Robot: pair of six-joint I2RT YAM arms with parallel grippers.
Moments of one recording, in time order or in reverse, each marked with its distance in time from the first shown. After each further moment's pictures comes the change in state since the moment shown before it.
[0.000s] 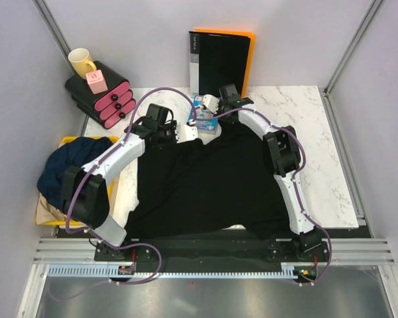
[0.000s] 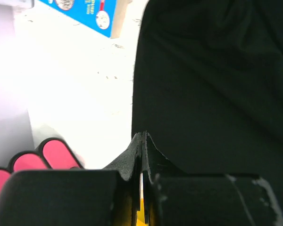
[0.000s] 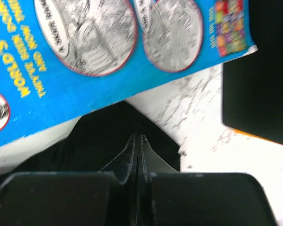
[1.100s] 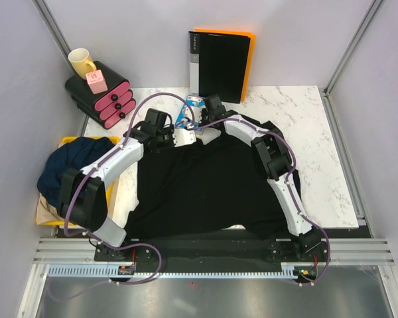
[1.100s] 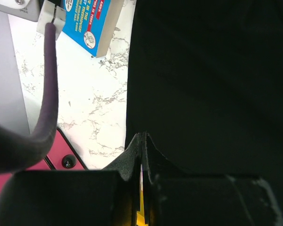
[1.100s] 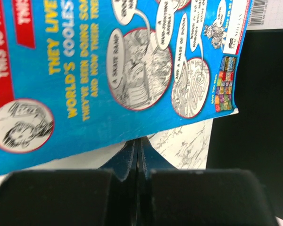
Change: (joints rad) left arm 0.009 -0.036 -0.073 0.037 -0.058 -0.004; right arm 0.121 0.033 -0.081 0.276 0.013 -0.163
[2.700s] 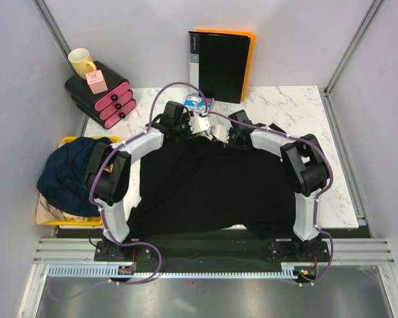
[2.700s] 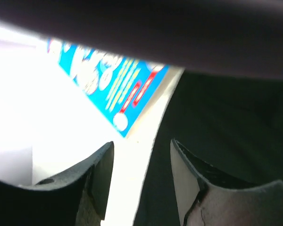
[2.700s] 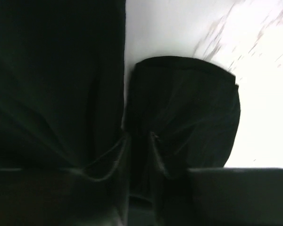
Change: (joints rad) left arm -0.032 0.309 0.151 0.316 -0.014 -0.121; right arm -0.076 -0.512 -0.732 -0.032 0.032 0.063
